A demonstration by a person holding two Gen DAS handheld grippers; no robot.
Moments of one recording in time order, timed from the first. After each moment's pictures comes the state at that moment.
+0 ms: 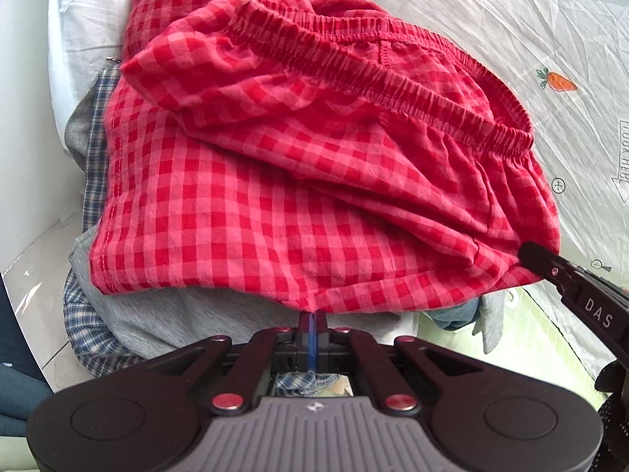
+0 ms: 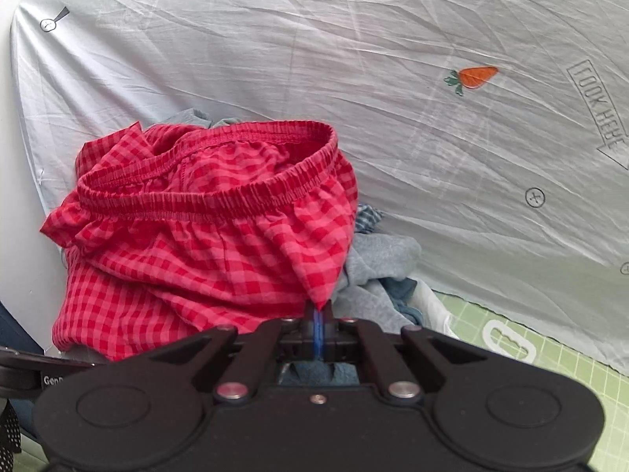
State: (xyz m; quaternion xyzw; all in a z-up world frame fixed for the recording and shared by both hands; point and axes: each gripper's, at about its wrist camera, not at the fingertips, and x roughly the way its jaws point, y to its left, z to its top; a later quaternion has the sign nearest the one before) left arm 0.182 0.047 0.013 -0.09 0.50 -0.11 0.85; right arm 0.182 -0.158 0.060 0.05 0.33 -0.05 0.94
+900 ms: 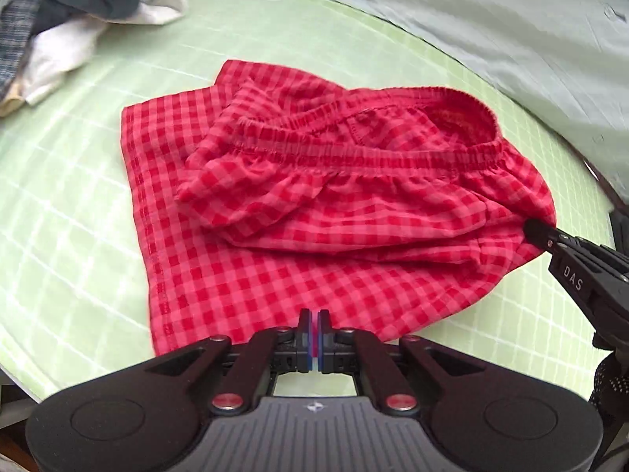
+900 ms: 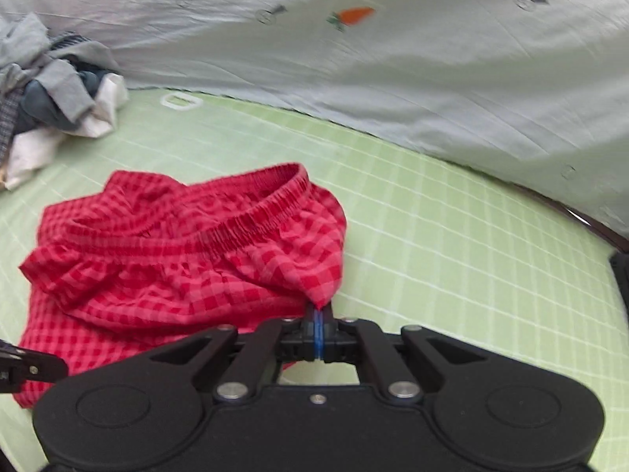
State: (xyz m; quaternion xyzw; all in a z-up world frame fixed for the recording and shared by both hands) left arm -0.165 -0.255 -0.108 0.05 0.60 -0.25 0.75; right arm -0.228 -0.397 -0.079 0.06 0.44 -0.27 0.85
